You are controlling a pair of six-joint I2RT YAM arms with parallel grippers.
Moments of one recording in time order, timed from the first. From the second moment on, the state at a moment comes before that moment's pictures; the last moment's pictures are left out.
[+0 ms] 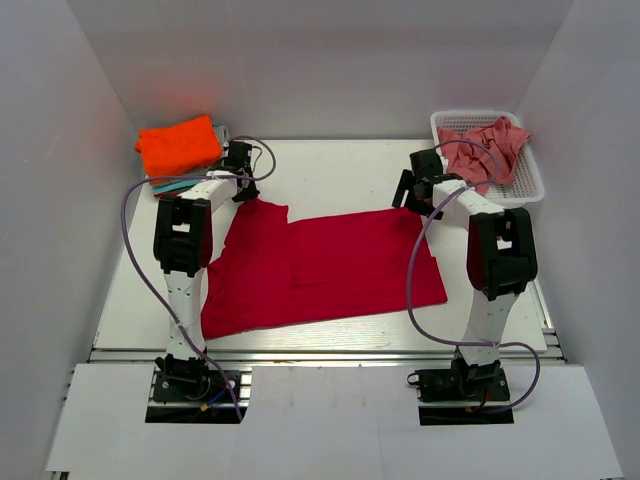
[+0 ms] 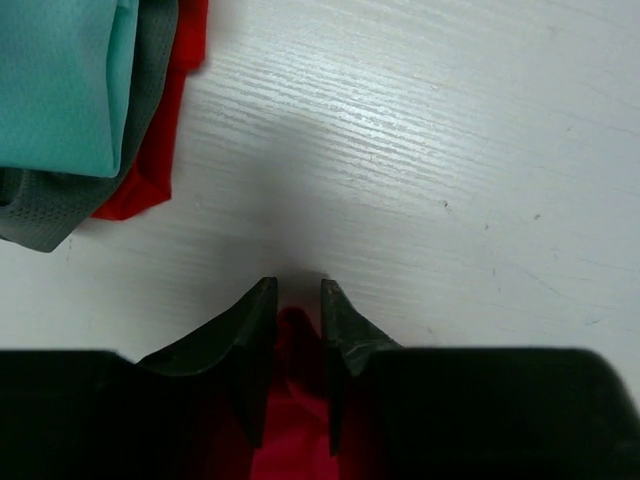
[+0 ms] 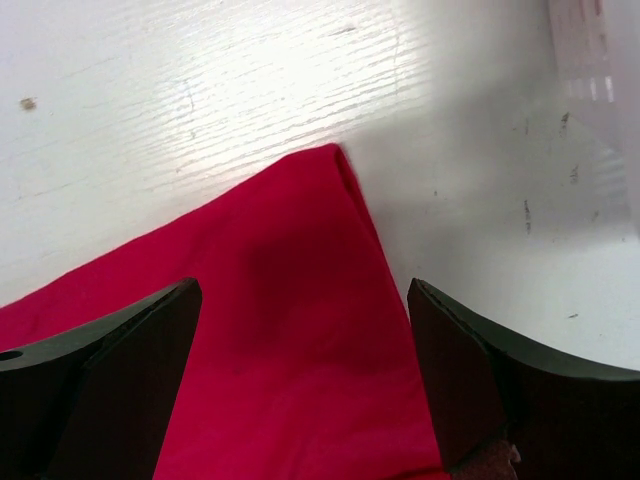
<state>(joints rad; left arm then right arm) -0.17 2.26 1.71 -0.36 -0.20 -0.35 0.22 1.94 1.40 -0.44 0.21 0.44</state>
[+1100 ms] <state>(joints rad) -0.19 1.94 1.39 -0.24 -0.18 -0.32 0.23 2.12 1.47 -0.28 0.30 0.54</state>
